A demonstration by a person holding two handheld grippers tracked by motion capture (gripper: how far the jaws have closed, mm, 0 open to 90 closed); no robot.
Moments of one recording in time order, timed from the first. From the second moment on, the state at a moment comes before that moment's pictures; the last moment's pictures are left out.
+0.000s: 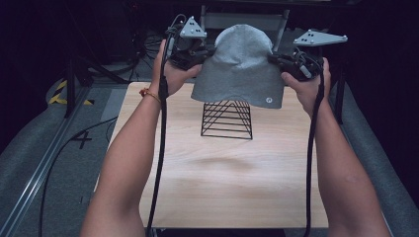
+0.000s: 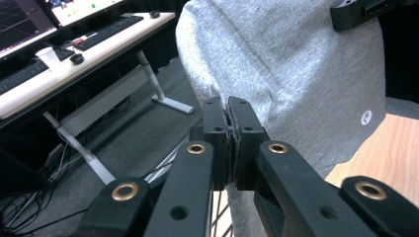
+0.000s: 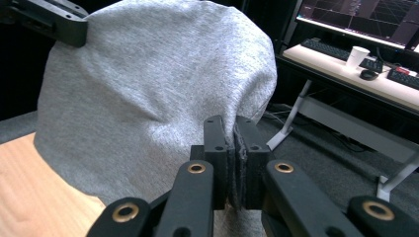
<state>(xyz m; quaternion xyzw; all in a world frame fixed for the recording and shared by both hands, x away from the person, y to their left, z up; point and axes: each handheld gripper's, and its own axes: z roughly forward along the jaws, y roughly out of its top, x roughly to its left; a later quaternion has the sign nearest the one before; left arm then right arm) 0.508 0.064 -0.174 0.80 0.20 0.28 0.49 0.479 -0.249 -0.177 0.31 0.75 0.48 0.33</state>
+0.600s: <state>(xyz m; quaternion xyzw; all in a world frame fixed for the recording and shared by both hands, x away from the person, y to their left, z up) 0.541 0.065 -0.206 0.81 0.23 0.26 0.48 0.512 -0.239 -0.199 0.32 0.76 0.48 0.31</state>
